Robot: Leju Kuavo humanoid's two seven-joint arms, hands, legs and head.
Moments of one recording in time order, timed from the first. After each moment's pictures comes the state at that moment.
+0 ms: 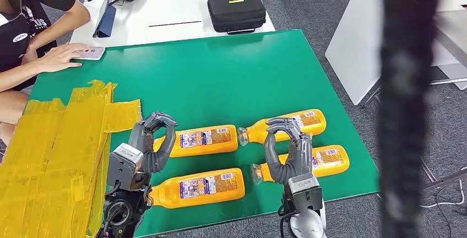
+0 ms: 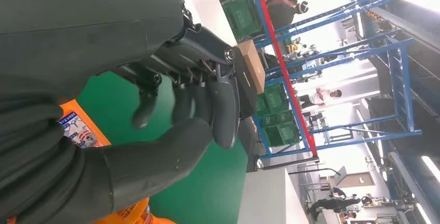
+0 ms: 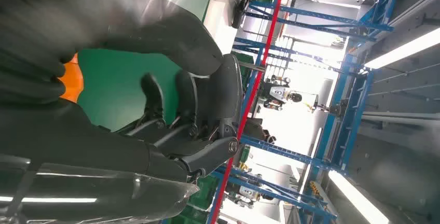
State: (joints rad) left arm -0.10 -0.13 -0.38 -1.57 -0.32 0.16 -0.39; right arm 0.12 0.13 0.29 -1.77 0.31 -0.39 -0.53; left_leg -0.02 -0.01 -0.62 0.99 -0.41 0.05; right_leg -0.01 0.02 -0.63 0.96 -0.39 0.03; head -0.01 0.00
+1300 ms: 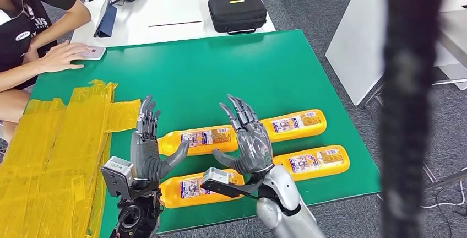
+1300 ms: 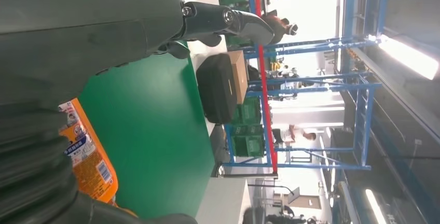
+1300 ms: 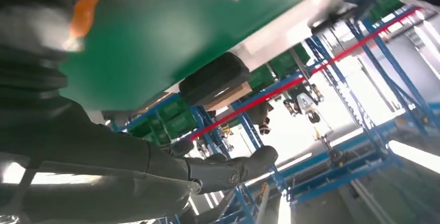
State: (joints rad) left arm -0.09 -0.16 -0.44 -1.46 -0.11 0.28 -0.61; right arm -0.13 0.06 0.52 -1.46 1.04 -0.55 -0.18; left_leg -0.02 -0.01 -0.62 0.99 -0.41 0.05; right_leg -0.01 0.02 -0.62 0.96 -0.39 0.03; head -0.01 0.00
